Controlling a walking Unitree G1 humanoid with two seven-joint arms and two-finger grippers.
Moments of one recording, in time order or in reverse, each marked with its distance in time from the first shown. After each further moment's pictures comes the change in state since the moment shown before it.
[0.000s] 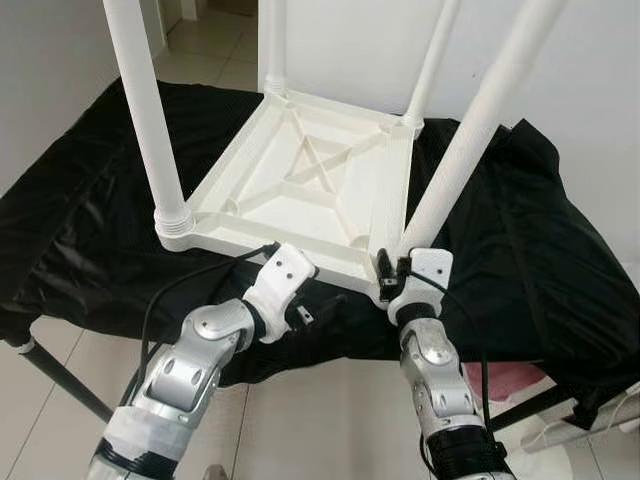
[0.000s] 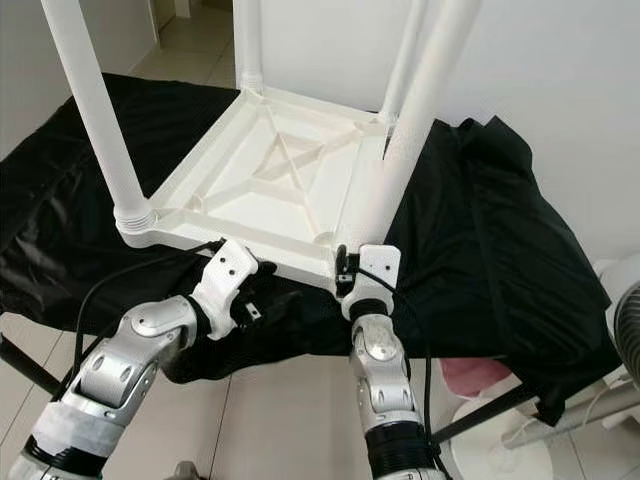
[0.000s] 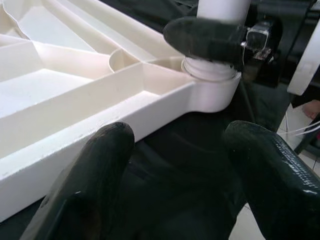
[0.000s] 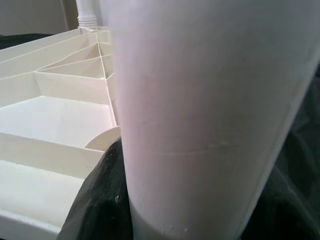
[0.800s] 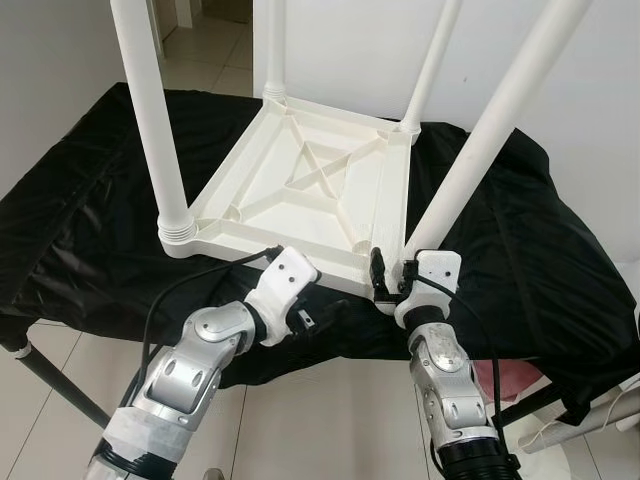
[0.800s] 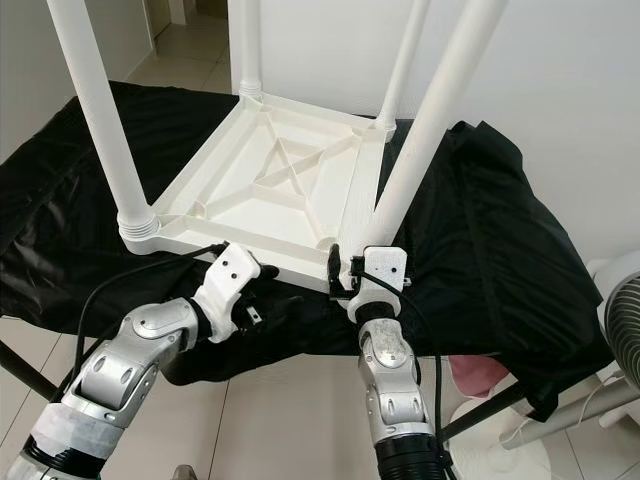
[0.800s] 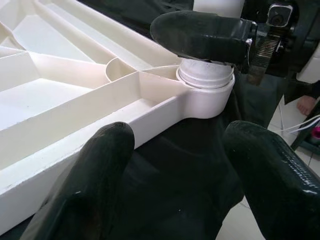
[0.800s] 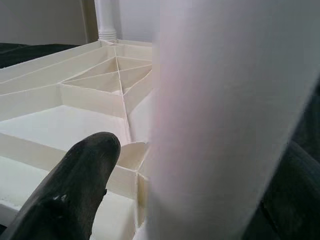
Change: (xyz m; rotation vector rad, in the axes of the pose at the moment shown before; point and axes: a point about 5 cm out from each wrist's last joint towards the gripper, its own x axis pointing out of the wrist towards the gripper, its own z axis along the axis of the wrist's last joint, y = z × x) left arm 0.001 0.000 0.001 0.011 0.006 -0.008; right arm -0.004 -0.015 0.008 -0.010 -0.025 0.084
